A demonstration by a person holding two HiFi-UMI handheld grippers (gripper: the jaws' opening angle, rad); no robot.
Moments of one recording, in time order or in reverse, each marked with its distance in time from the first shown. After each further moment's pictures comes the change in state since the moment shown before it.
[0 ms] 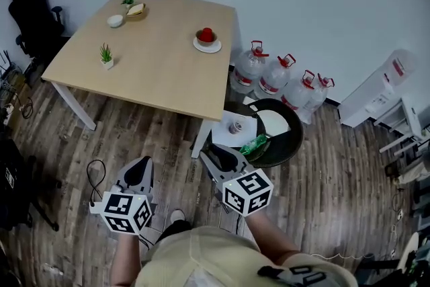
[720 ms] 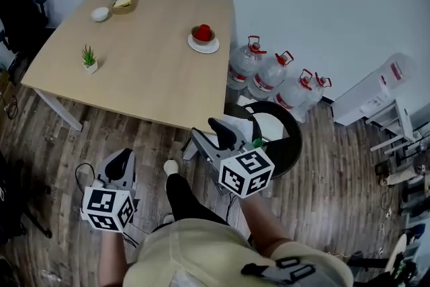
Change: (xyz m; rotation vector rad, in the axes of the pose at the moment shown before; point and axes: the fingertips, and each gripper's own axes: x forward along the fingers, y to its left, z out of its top) left arm 0.091 0.081 0.023 0.061 0.048 0.020; right arm 0.109 -0.087 0.058 0.015 -0.031 -0.032
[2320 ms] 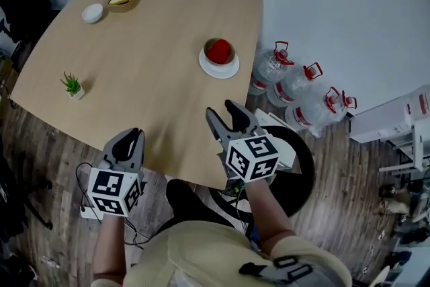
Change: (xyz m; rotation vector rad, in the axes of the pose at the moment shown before) left arm 0.241 0.066 0.073 0.000 0.052 0.054; right arm 0.188 -0.210 0.049 0.001 0.078 -0.046
